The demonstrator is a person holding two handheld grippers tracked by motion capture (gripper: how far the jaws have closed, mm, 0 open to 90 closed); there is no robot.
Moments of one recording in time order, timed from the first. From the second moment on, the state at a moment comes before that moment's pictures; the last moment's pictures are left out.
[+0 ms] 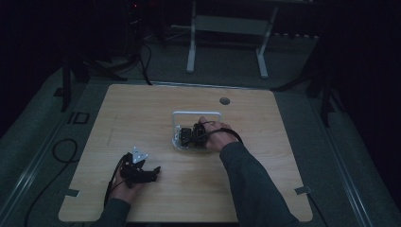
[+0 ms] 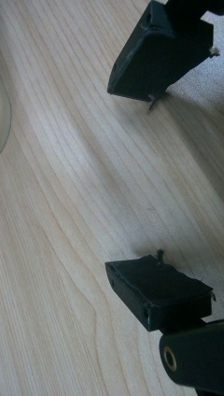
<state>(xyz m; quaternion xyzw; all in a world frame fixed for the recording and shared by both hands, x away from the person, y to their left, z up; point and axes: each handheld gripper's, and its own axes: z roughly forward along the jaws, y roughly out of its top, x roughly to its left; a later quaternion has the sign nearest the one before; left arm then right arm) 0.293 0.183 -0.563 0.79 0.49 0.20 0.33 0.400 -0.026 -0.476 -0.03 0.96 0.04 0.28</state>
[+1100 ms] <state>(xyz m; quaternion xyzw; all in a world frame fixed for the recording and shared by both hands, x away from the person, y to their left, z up) 0.293 0.183 -0.563 0.78 0.49 0.20 0.33 0.383 -0.044 -0.453 0.01 0.95 0.12 0.30</state>
